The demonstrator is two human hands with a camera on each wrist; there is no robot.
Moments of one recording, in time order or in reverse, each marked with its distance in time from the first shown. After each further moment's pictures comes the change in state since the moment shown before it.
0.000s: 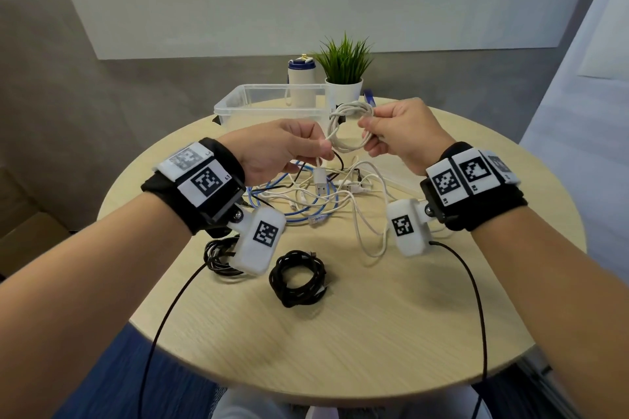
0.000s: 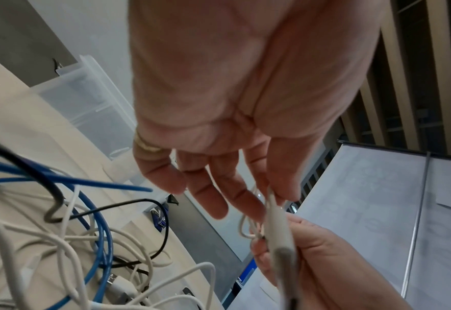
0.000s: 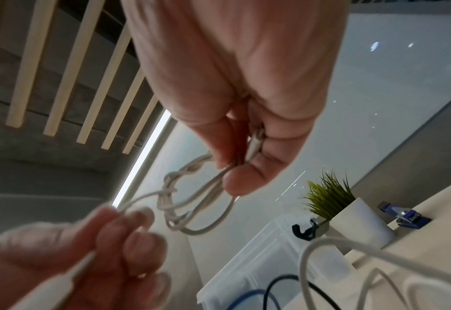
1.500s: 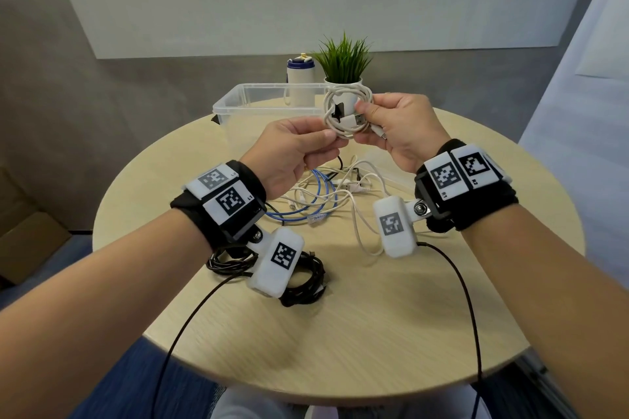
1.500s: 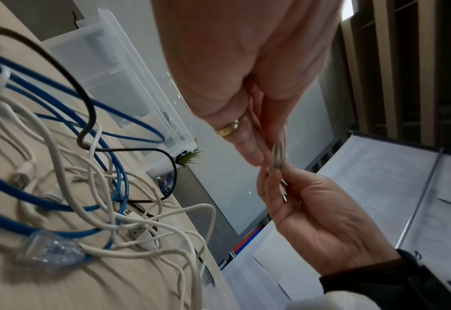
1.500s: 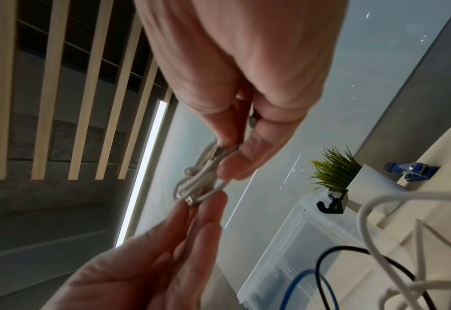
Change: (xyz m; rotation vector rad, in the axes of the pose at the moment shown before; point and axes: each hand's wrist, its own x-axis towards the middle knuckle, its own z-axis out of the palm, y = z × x) left_hand 0.011 -0.014 0.028 -0.605 0.198 0.178; right_hand -0.009 -0.014 0.010 0.390 0.054 0.050
